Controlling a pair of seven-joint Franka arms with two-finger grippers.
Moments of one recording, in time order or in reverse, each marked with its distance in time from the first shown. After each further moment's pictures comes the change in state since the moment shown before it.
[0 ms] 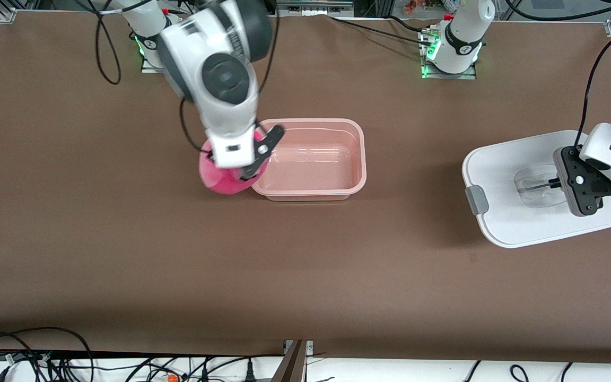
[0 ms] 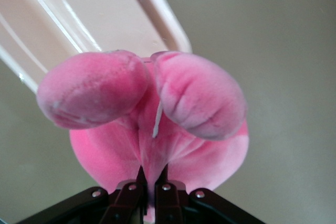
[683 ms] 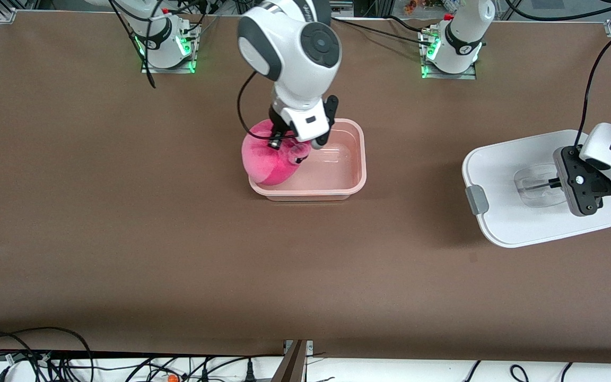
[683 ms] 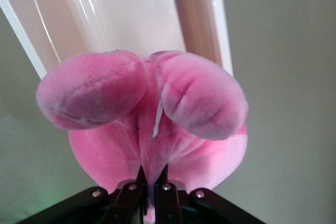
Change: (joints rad) left arm 0.000 0.000 0.000 0.000 0.000 -0.002 0.000; right arm 0.176 0.142 -0.001 0.097 -0.110 0.037 -0.114
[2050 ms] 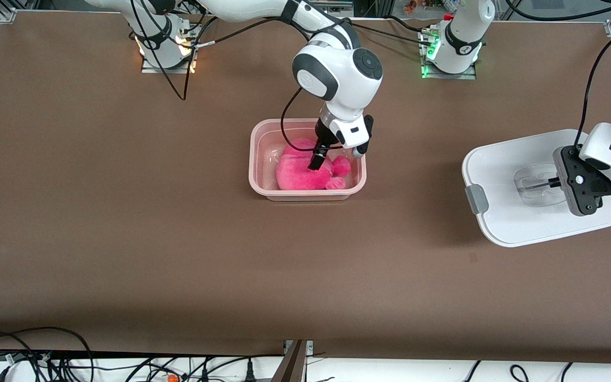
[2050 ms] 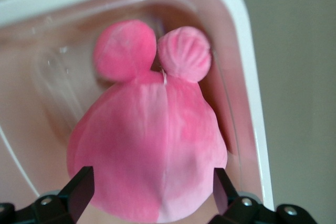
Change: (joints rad) left arm 0.000 0.000 -0.001 0.000 0.000 -0.006 0.001; right arm 0.107 0.182 -0.006 0.031 -0.088 0.282 0.259
